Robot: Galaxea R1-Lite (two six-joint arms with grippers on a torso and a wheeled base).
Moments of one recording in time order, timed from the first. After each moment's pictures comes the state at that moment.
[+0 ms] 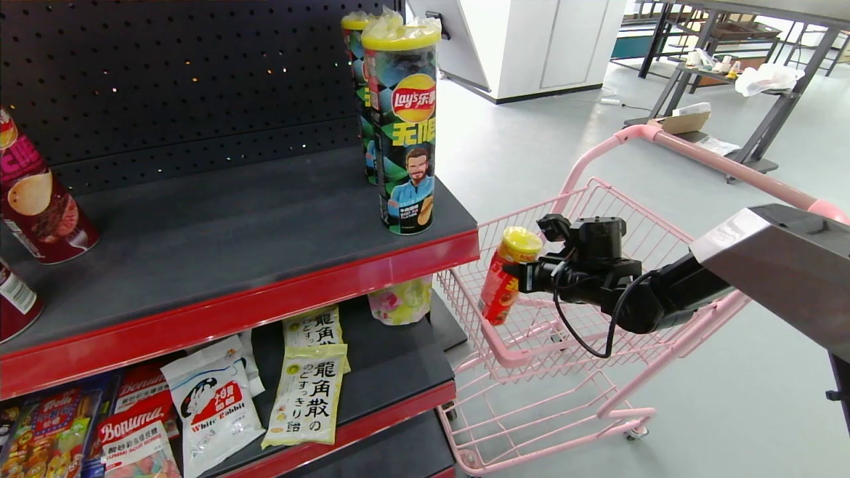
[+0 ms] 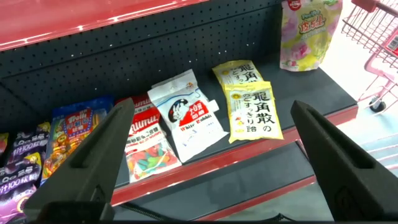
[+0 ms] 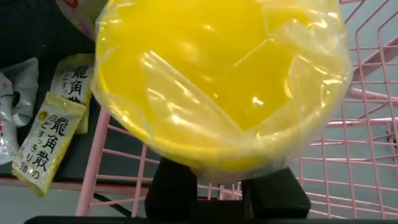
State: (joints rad) left arm 0.00 0.00 -0.14 0.25 0.07 0.07; right arm 0.27 2.30 -1.18 -0.71 0.26 0.10
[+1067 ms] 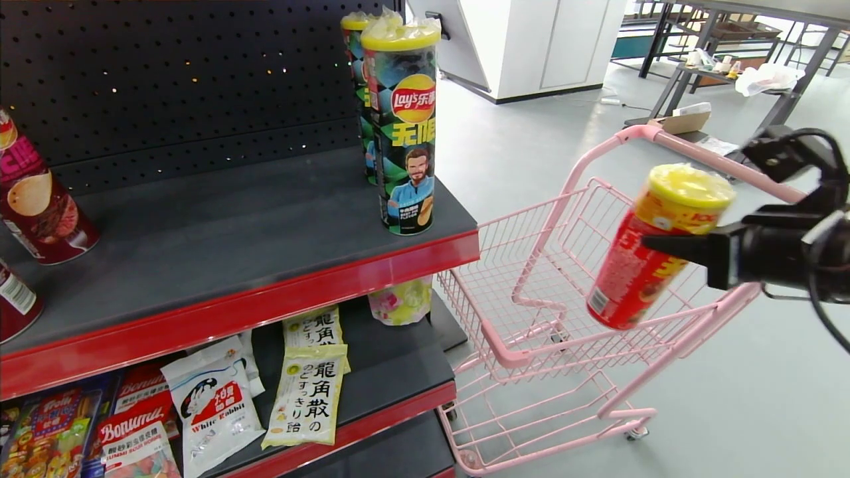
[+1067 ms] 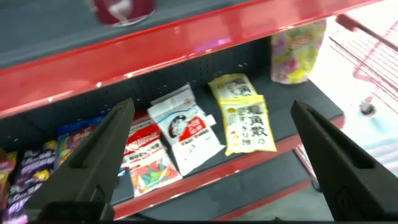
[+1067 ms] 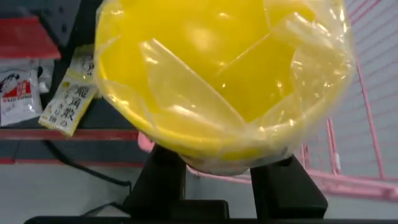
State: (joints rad) left arm -0.01 0.21 -0.34 0.25 0.02 0.09; right arm 0.20 1.35 -0.89 -0.07 0.18 -0.09
